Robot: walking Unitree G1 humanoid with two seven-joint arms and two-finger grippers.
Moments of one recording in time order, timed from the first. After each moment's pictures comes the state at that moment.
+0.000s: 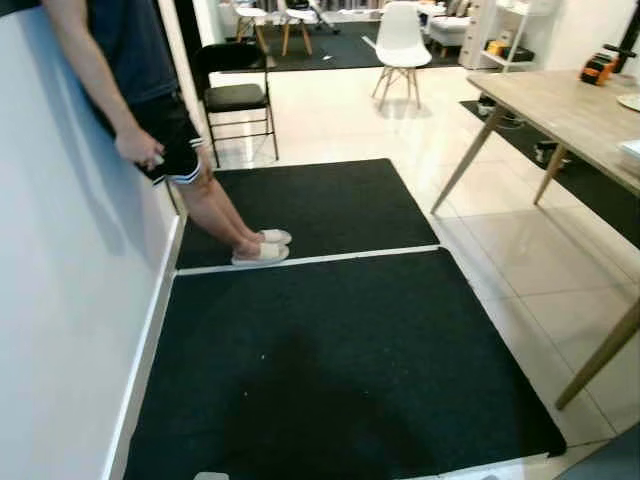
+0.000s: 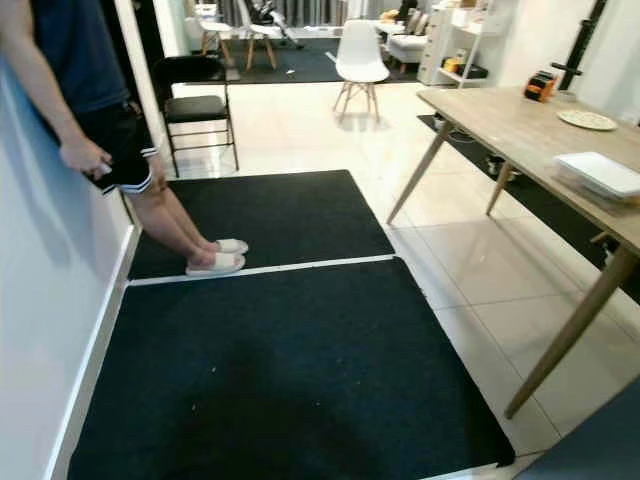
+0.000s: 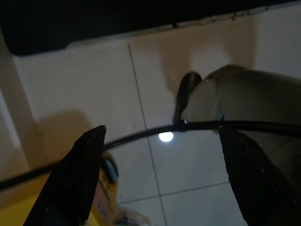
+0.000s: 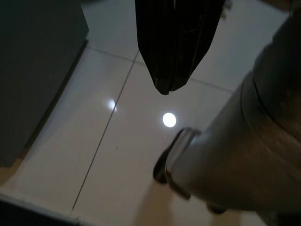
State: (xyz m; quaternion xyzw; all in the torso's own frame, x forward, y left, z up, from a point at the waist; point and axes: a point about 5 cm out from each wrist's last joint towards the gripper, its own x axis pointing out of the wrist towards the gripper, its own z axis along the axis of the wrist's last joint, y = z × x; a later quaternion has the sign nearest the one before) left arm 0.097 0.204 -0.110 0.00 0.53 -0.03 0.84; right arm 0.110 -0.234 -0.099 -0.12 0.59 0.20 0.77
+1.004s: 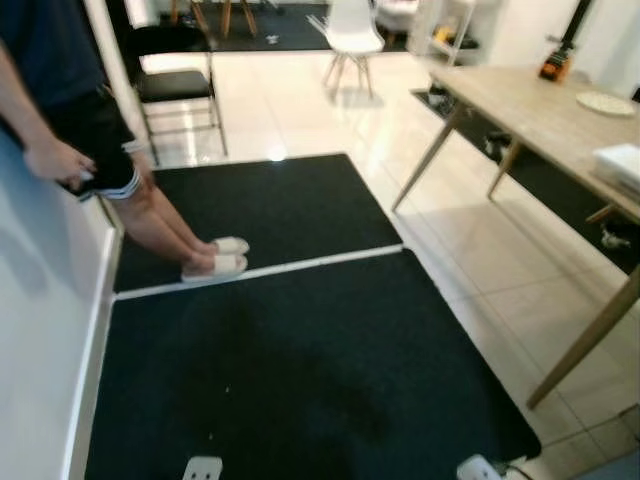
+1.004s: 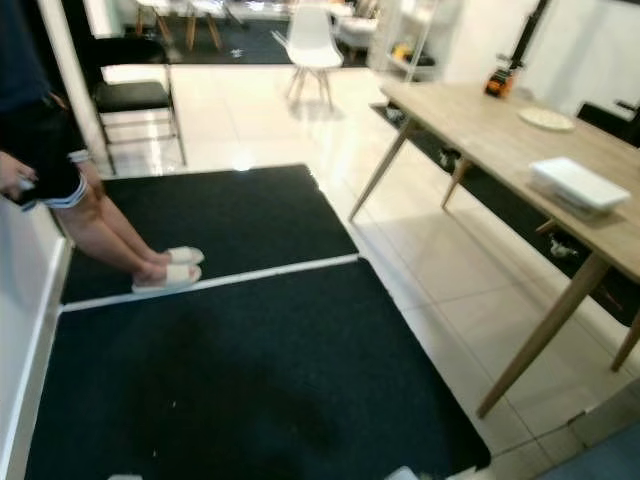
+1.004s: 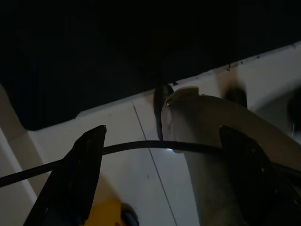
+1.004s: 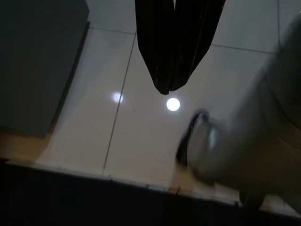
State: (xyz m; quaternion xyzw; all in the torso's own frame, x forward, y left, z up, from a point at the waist) left arm 0.105 0.210 -0.107 0.00 0.52 -0.02 0.85; right arm 0.121 -0.229 -0.098 -0.14 0.57 0.19 0.79
